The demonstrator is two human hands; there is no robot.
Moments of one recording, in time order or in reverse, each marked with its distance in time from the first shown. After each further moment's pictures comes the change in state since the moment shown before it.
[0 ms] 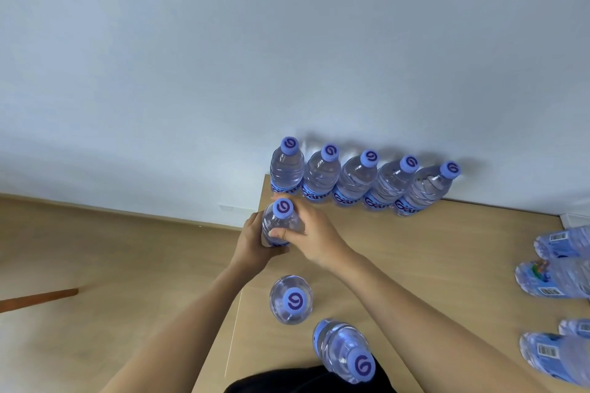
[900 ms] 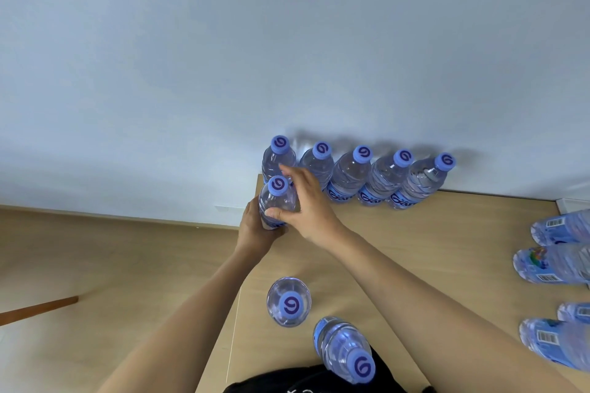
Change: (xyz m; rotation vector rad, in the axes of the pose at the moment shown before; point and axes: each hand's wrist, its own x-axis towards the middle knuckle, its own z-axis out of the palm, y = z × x) left_hand 0.022 0.026 0.007 -0.039 0.062 -0.037; right_hand 0.026 -0.008 -0.017 -0.168 0.060 0.019
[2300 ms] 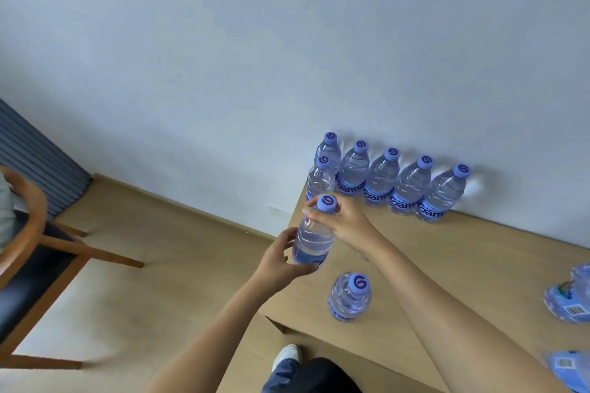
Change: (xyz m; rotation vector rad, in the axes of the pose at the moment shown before) left_hand -0.198 0.017 -0.021 -0.125 -0.017 -0.051; right_hand -0.120 -0.056 -0.021 0.341 -0.221 0.032
